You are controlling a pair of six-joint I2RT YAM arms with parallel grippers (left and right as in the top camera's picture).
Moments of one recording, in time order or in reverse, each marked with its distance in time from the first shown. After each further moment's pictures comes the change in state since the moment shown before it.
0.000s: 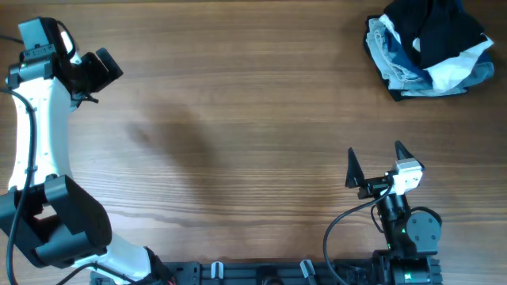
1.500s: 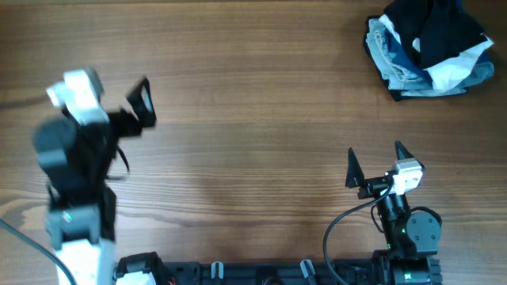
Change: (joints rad) left arm -0.149 -0.973 -0.825 0.727 0.146 0.108; right arm 0.000 0.000 0.000 -0.001 0.000 0.000
